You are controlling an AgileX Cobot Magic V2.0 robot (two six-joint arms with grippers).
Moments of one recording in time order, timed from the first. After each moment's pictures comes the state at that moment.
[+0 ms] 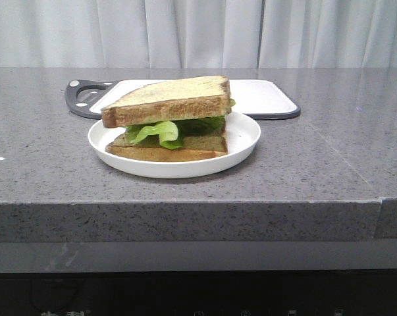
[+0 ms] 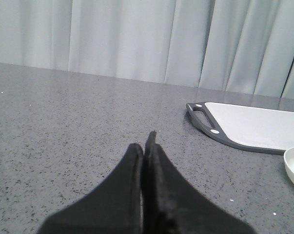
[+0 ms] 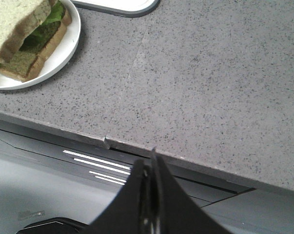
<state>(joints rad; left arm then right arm) -0.03 0.00 0.01 -0.05 0.04 -0.07 0.29 0.60 -0.84 0.01 1.00 0.08</state>
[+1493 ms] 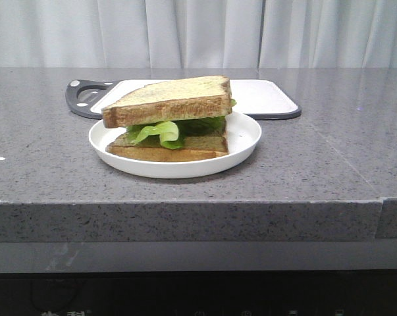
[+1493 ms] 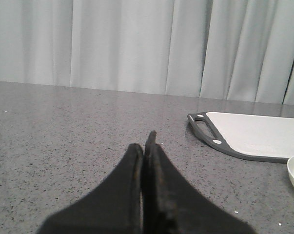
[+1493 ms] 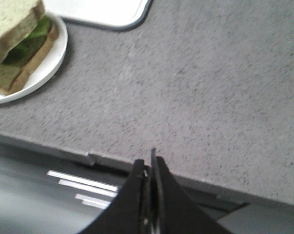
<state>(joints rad) -0.03 0.00 0.01 -0.02 -0.01 -0.07 0.23 0.49 -0.68 -0.01 0.84 0.07</state>
